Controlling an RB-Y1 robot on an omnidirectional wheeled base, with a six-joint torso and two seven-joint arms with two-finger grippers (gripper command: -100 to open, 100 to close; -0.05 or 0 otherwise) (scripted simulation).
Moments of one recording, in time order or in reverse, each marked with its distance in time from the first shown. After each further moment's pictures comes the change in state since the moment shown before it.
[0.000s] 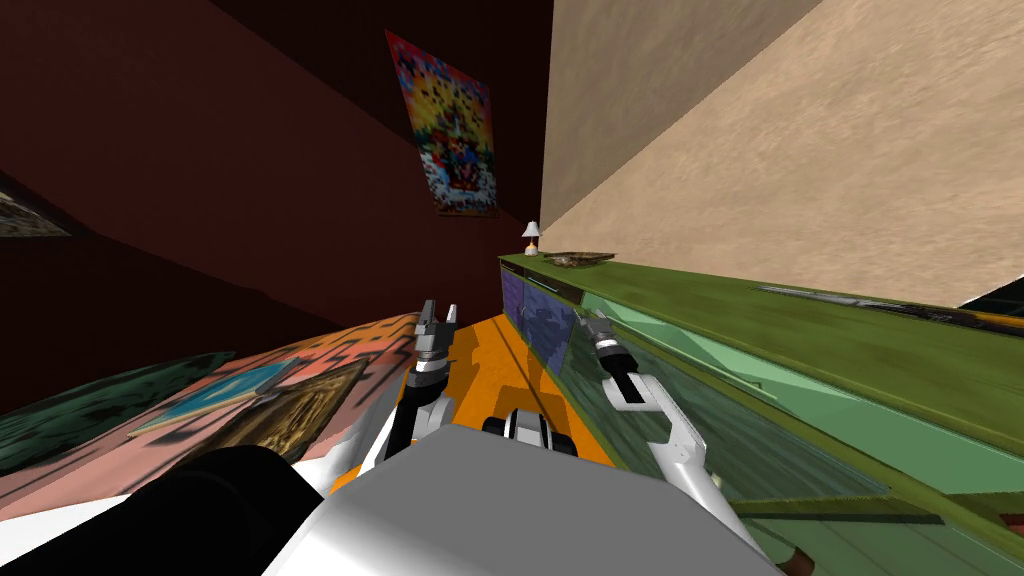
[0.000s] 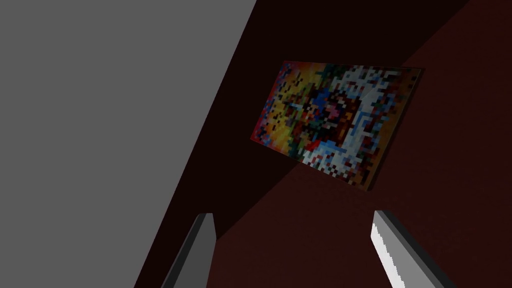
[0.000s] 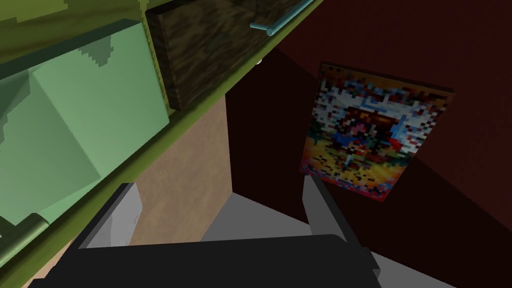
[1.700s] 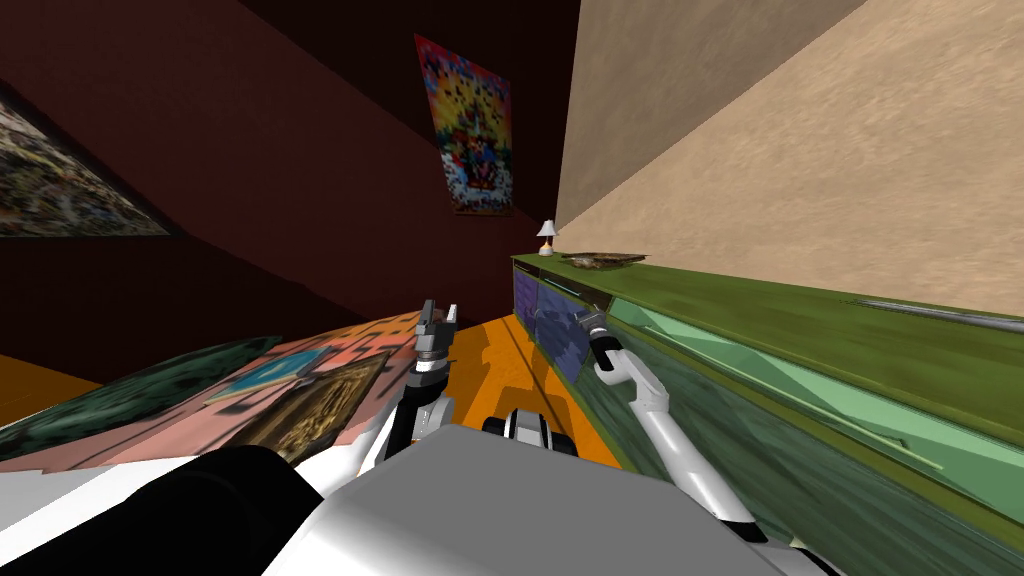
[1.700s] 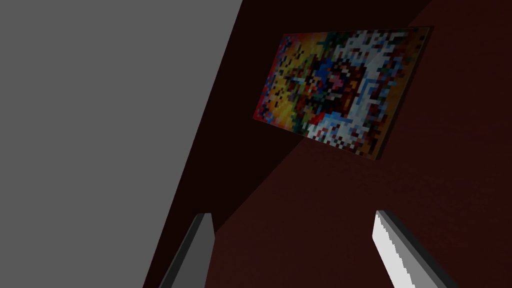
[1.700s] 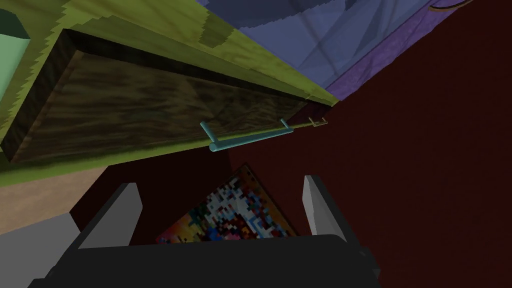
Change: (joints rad) left arm 0.000 0.000 0.000 0.000 0.000 0.000 0.000; right arm -0.236 -0.076 0.057 0.285 0.261 0.243 0.460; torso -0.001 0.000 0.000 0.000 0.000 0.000
